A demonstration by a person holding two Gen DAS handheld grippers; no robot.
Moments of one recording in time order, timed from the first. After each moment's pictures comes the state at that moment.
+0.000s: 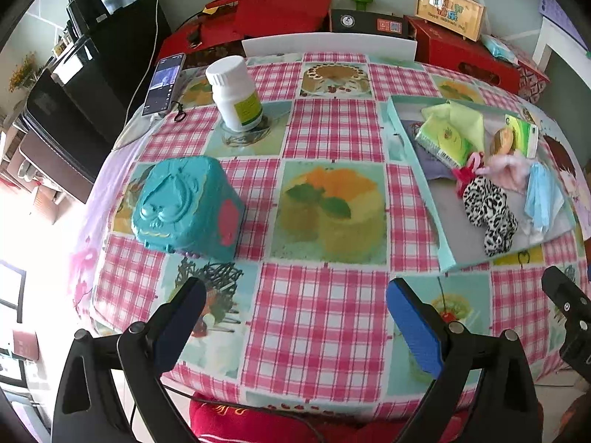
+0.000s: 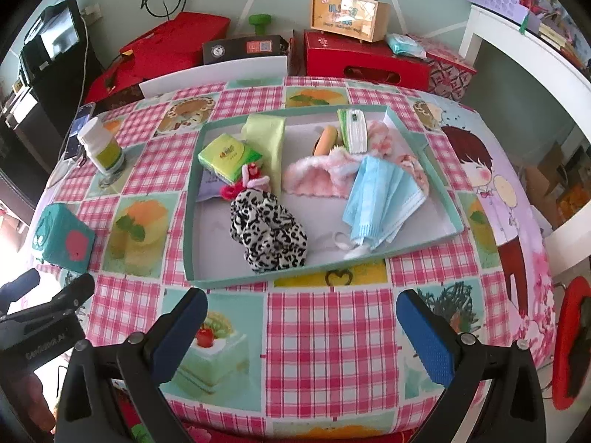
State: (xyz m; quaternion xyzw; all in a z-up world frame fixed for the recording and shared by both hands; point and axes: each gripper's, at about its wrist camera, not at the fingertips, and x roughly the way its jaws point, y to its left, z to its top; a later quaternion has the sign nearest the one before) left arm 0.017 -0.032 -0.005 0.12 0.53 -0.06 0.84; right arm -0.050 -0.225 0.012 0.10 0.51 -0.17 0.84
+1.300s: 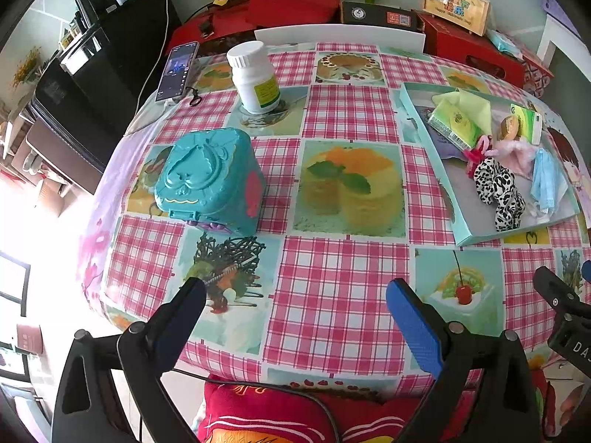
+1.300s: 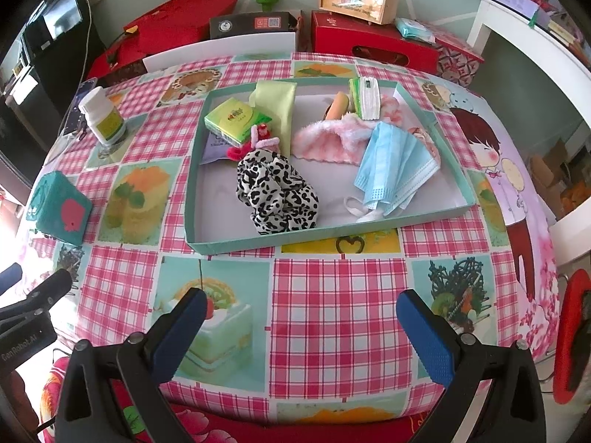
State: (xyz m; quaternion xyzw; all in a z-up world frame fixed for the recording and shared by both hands) left arm 0.001 -0.011 -0.005 0.12 0.53 -0.05 0.83; right arm -0.056 -0.211 -0.004 0.09 0.54 -0.16 0.82
